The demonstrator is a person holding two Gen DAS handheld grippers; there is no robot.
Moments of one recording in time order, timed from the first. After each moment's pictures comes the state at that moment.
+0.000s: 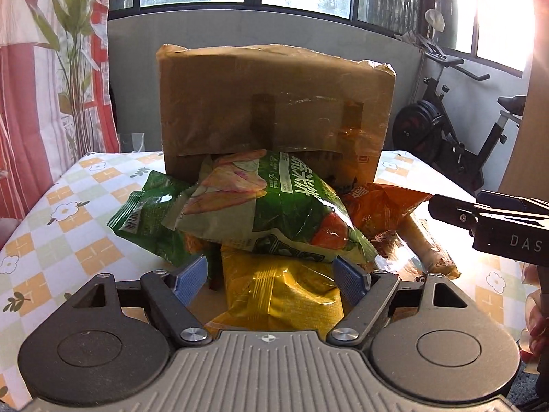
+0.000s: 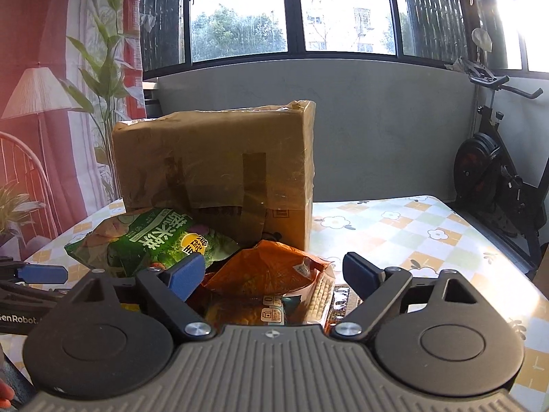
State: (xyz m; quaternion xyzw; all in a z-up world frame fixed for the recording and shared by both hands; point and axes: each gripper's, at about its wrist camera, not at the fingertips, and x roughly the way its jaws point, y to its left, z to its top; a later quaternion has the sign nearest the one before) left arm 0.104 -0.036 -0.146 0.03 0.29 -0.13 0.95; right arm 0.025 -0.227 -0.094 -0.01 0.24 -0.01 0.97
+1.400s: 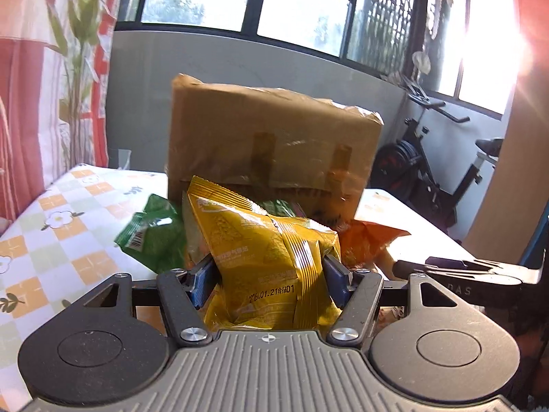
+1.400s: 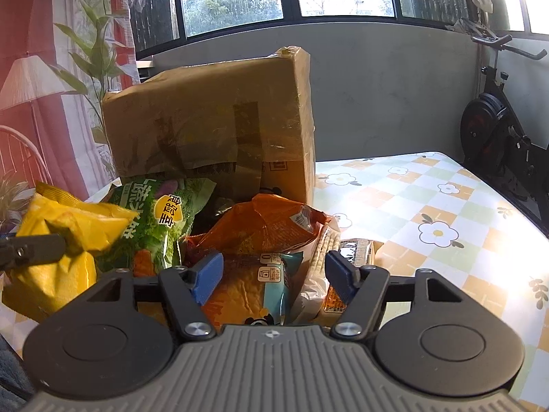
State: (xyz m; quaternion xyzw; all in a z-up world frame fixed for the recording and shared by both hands) left arm 0.084 -0.008 -0.133 -0.03 0.23 -0.16 0.96; right arm 0.033 -0.239 -0.116 0.02 0.29 -0.01 0.96
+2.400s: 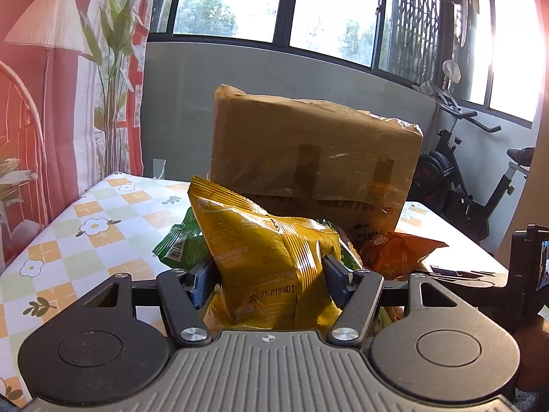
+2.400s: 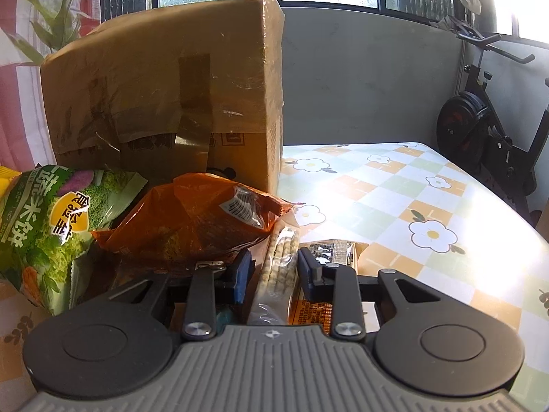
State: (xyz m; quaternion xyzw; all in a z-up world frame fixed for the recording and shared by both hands) left arm 0.085 0.000 -0.130 -0.02 0.22 -0.11 0.97; right arm 0.090 -0.254 -0.158 -0.01 0.31 -0.06 0.95
